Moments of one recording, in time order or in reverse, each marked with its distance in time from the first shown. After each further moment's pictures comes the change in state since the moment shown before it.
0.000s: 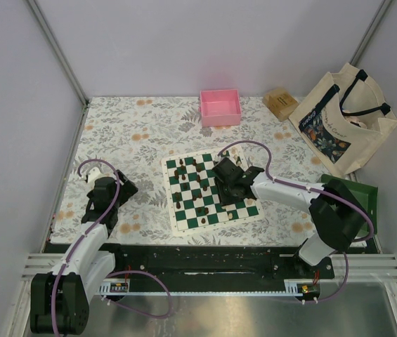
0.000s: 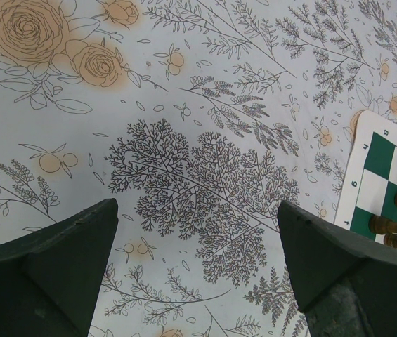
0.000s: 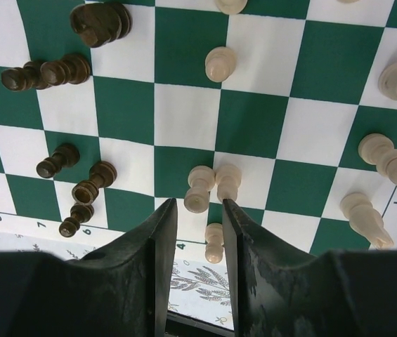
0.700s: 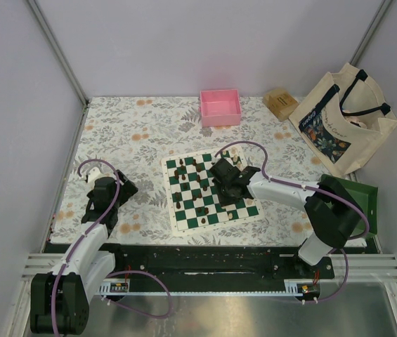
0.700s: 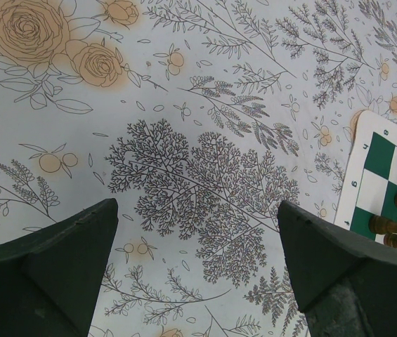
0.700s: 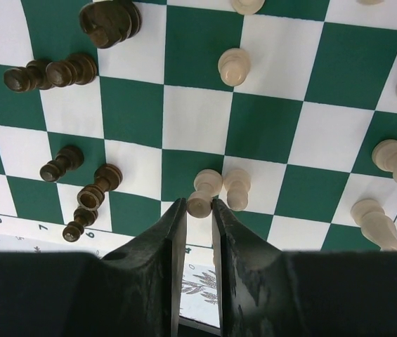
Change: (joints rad) left arm 0.000 0.000 0.000 0.000 0.000 0.000; right arm 0.015 0.038 0.021 -0.008 -0.001 -0.001
